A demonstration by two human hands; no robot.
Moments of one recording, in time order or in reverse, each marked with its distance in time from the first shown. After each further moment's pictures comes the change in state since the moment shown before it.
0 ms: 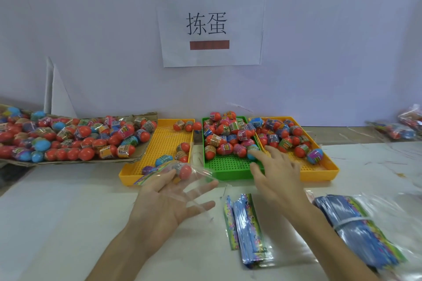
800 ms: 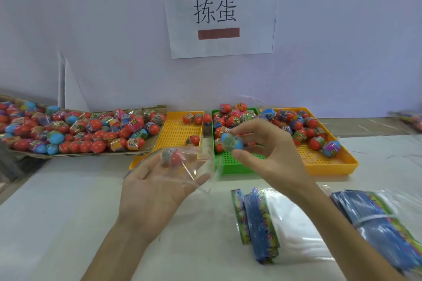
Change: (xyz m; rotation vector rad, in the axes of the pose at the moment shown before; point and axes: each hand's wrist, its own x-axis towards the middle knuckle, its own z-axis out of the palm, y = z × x) left_hand -0.004 0.019 -0.013 -0.224 -0.022 0.104; right_hand -0.005 -0.040 -0.029 0.944 -0.005 -0.453
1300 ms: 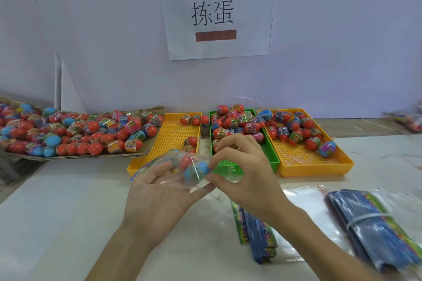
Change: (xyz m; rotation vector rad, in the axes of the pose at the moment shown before) left_hand 0.000 -0.011 0.002 0.063 -0.049 -0.093; right_hand -0.014 0.009 0.038 -0.451 0.029 -0.257
